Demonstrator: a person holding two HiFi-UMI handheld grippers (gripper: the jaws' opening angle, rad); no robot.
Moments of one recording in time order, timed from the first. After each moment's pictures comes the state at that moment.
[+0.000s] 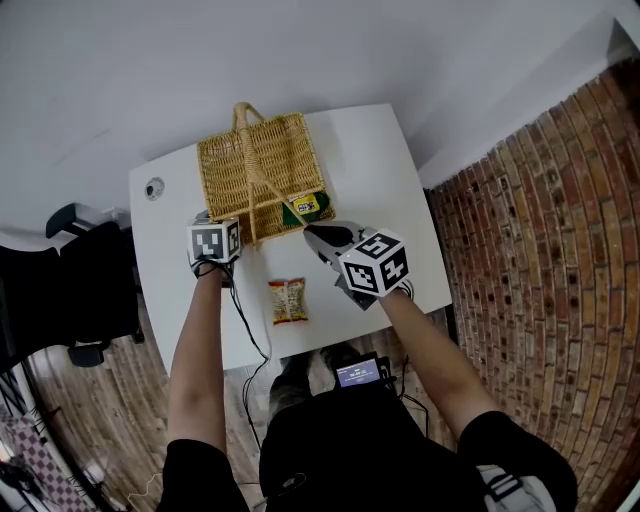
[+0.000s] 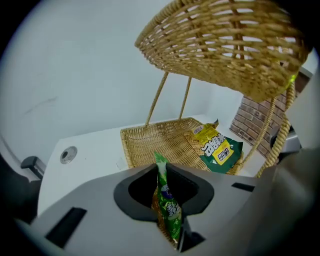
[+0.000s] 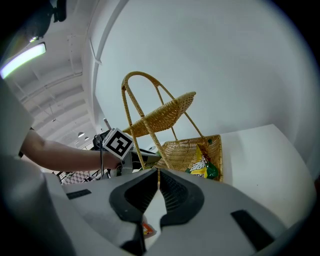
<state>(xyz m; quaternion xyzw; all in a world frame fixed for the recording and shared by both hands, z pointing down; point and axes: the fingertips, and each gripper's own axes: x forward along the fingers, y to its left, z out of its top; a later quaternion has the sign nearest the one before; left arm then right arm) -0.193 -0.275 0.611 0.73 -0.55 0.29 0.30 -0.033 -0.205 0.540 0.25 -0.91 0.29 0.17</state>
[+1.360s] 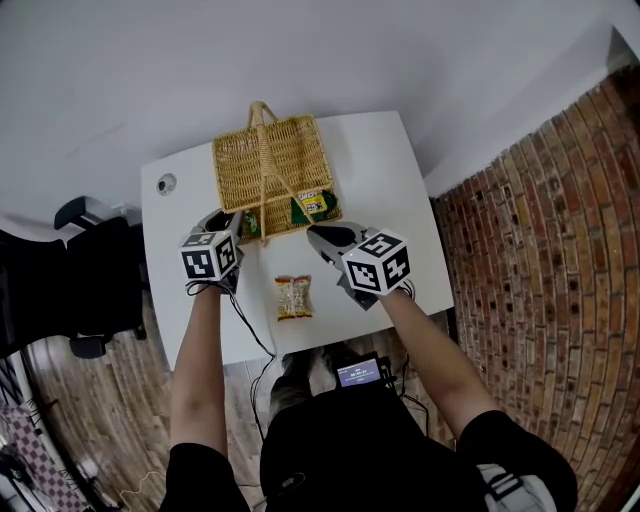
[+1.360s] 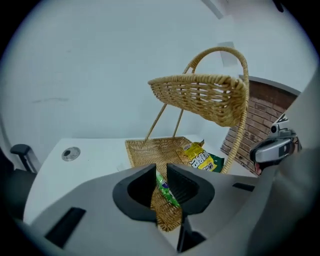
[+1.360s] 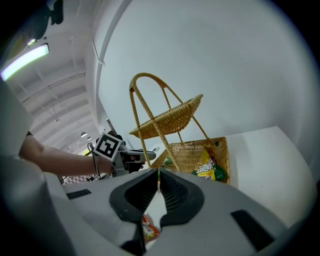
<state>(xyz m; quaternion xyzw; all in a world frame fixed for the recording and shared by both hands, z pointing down) -0.202 -0.252 0.578 0.76 -0.55 0.18 0.28 -0.042 -0.197 0.530 0.24 -0.91 0.29 0.17</state>
